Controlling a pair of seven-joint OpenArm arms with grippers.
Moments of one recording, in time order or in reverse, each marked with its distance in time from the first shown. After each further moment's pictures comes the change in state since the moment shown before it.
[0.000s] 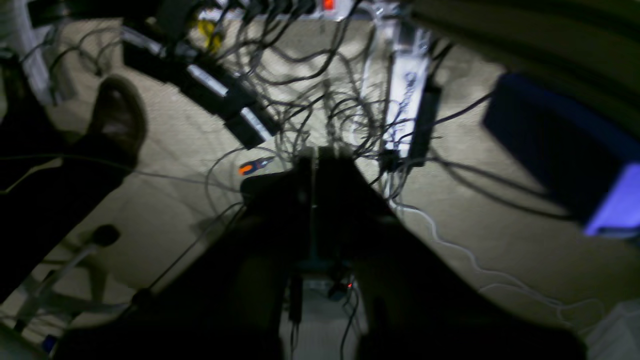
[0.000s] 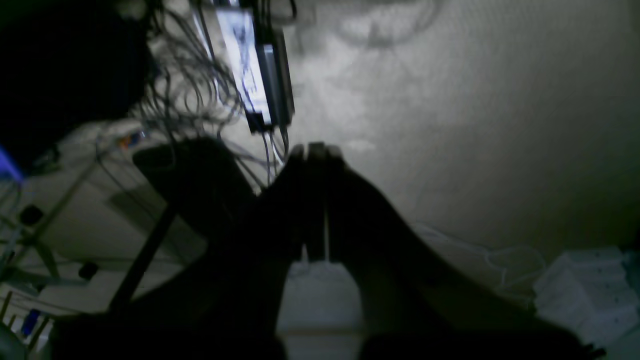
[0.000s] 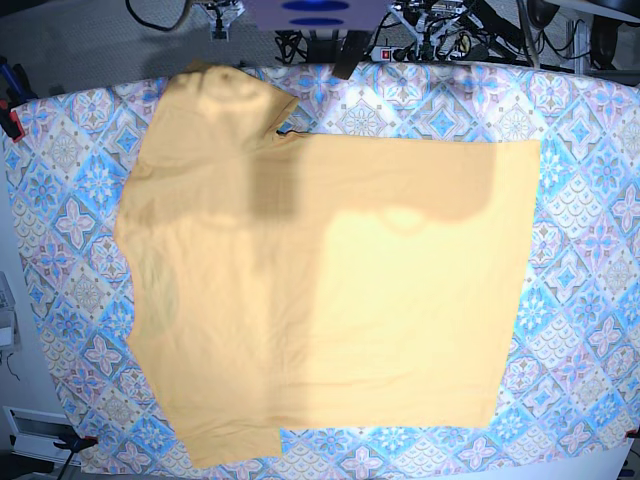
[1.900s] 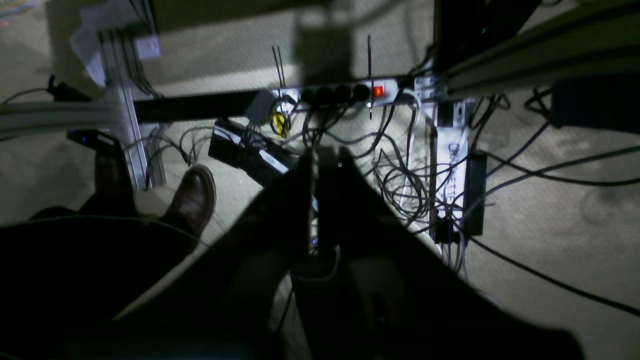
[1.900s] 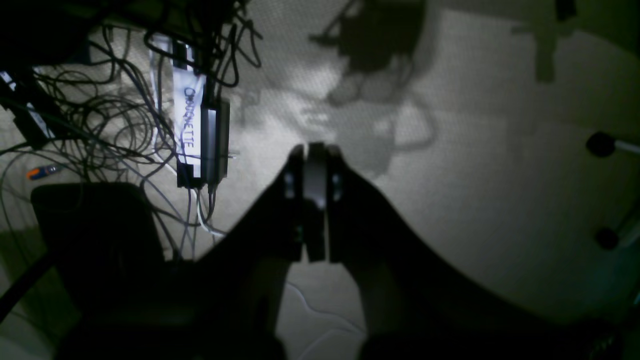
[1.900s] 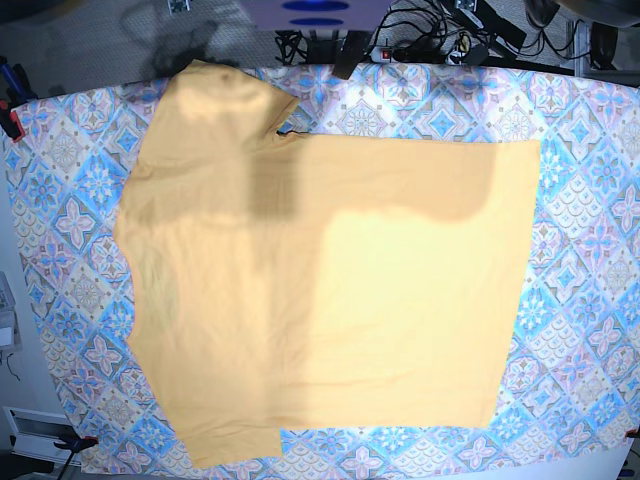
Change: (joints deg) left arm 18.5 -6.4 0.1 11.3 0.2 0.2 -31.7; right arm -27.0 9.1 -7.4 35.9 0.0 -0.1 15.0
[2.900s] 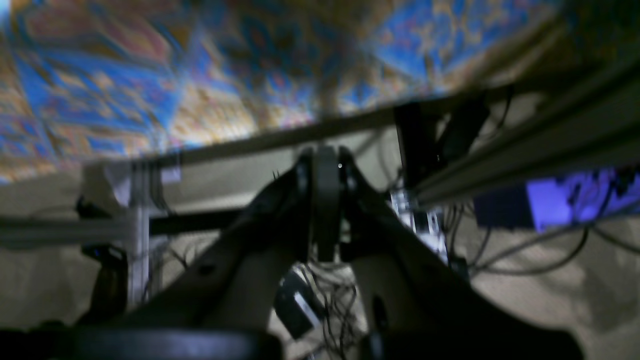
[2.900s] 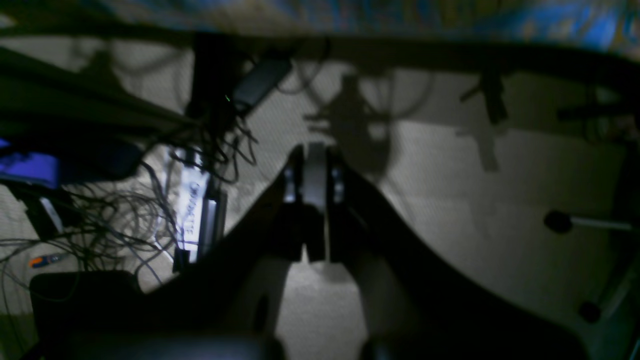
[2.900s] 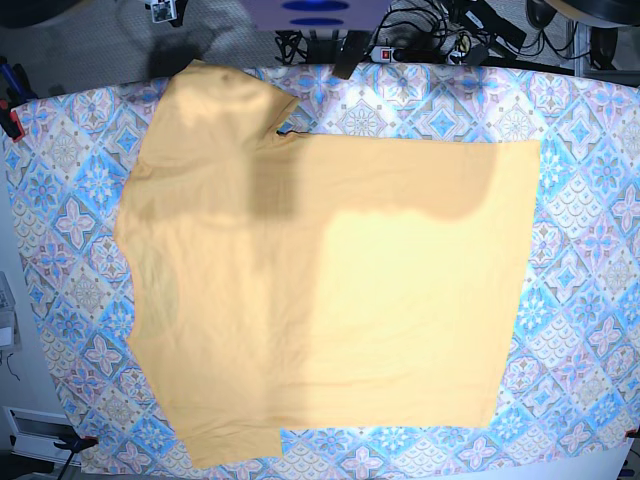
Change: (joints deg) left arm 14.2 0.5 -0.2 24.6 0.2 0.2 -13.0; right arm -12.4 0.3 4.5 26.3 -0.2 0.0 1.0
